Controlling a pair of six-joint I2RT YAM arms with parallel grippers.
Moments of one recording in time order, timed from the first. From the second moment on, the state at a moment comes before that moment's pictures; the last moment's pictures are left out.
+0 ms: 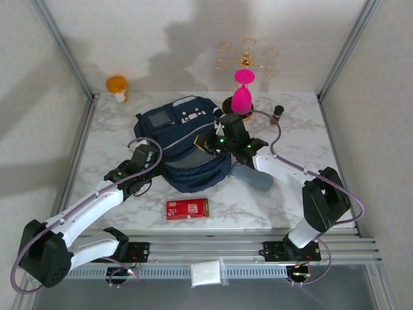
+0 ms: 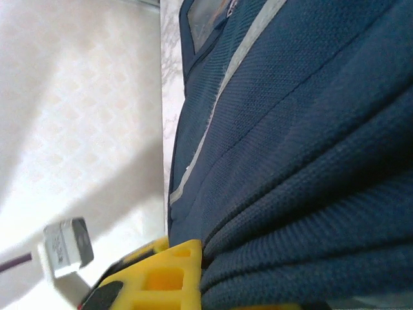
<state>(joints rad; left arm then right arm) -0.45 1.11 0.72 -0.42 -0.26 -0.79 0.69 1.60 1.15 -0.09 -0.39 1.09</state>
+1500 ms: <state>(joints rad) -1.15 1.63 0.84 0.16 -0.23 -1.30 0.16 1.53 0.88 -0.40 -0.32 0.53</state>
